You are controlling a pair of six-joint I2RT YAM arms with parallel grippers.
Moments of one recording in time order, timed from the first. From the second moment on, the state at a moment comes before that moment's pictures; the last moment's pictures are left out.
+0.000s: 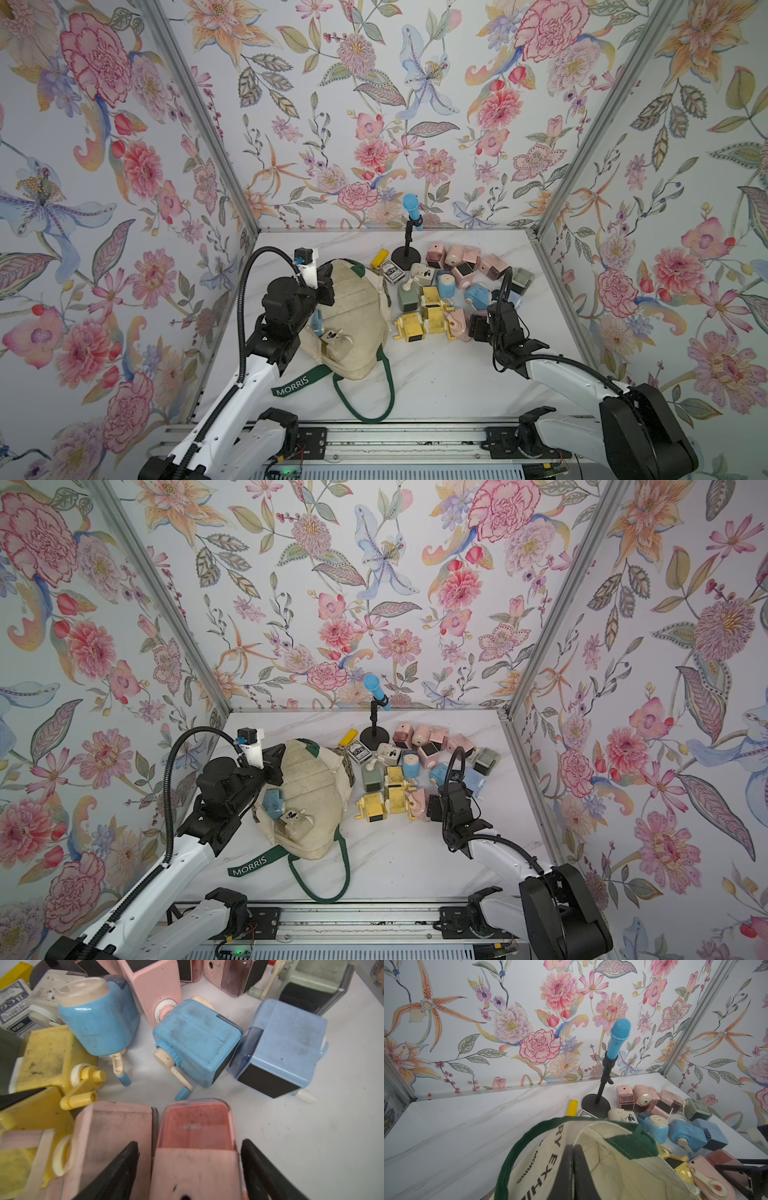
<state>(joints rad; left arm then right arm) -0.29 0.93 0.71 0.08 0.07 -0.13 0.40 1.16 0.44 0.00 0.28 0.34</state>
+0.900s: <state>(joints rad) -0.30 0.91 0.70 0.07 0.11 -0.04 1.20 1.59 0.91 0.29 0.09 -0.21</state>
